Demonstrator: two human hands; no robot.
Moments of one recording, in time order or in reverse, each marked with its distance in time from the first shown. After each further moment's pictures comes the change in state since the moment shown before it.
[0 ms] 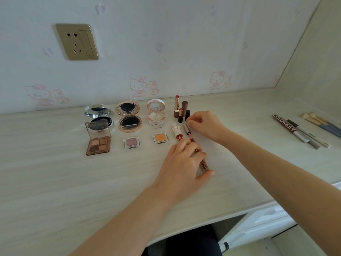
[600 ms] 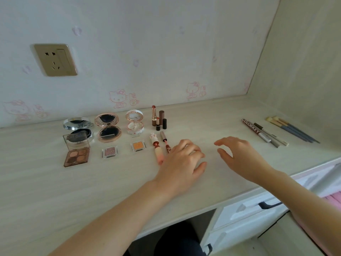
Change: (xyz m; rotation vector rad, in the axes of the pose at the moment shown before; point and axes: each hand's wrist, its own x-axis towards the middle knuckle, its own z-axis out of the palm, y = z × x) left_hand 0.038 0.040 0.017 -0.118 0.030 0.132; right_hand -0.131 0.069 -0.086 -0.413 0.171 -0.143
